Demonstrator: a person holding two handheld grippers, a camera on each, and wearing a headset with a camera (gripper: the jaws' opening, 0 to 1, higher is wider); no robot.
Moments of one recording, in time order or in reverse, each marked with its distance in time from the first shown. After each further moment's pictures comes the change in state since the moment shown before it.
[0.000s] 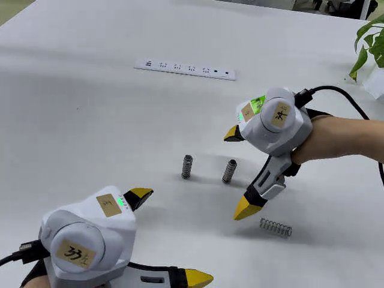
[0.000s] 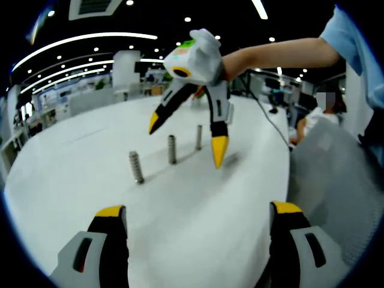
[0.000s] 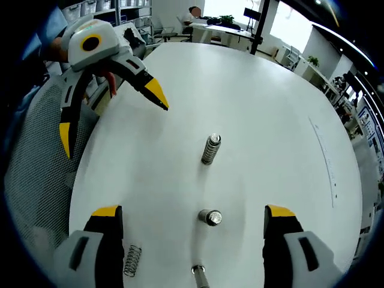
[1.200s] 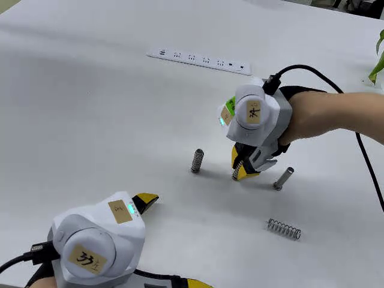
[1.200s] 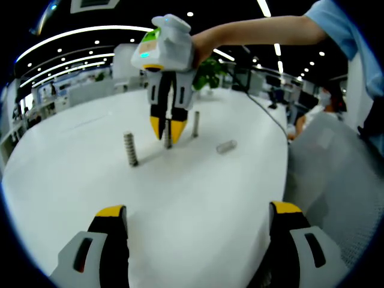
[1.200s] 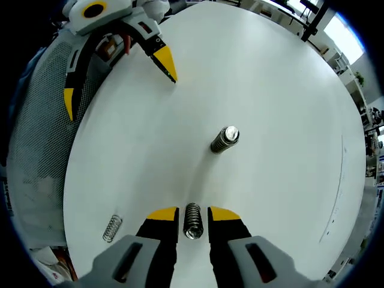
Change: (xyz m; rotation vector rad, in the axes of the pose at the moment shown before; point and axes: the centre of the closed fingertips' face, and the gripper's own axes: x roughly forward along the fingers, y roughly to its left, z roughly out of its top) left arm 0.003 -0.005 -0.025 -0.028 0.040 -0.012; right arm 0.017 -0.013 -0.011 -0.277 0.331 0.163
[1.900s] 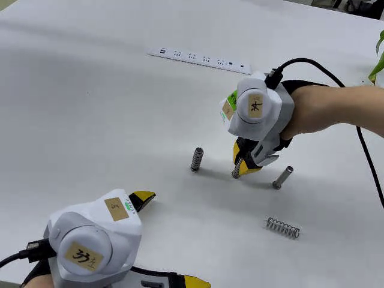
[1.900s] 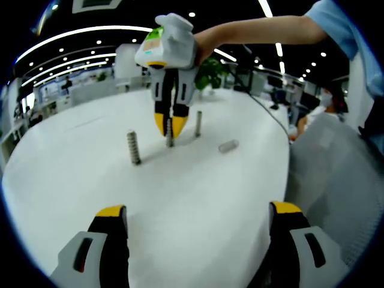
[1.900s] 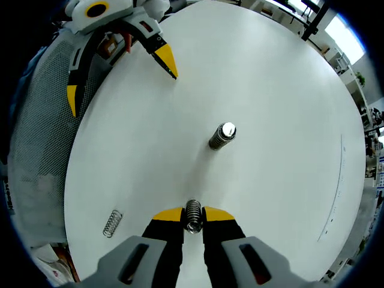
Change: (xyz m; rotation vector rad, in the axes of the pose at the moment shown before) left arm 0.000 0.002 -0.002 -0.008 -0.003 0.012; right arm -0.004 0.000 -0.005 -0.005 0.017 0.002
